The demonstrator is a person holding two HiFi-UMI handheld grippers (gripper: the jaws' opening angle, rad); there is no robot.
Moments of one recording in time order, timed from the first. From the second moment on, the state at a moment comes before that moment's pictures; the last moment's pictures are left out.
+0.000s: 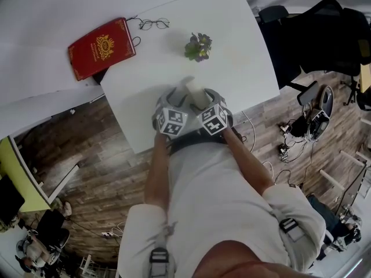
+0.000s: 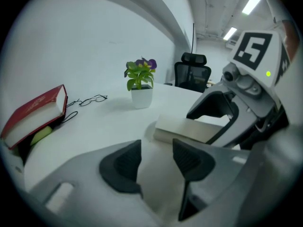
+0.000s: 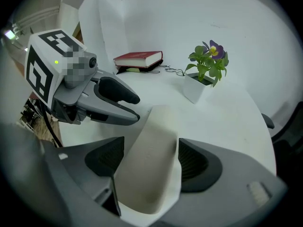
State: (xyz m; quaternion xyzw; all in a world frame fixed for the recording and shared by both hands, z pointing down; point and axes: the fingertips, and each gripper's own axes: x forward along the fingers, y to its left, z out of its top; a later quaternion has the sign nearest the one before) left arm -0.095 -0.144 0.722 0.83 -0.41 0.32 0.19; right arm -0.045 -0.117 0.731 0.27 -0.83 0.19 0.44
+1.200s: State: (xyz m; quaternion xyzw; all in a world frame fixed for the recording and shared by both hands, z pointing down) left arm -0.080 -0.146 0.734 0.84 -0.39 0.33 0.19; right arm -0.041 -0.118 0.735 0.26 -0.83 0.21 0.44
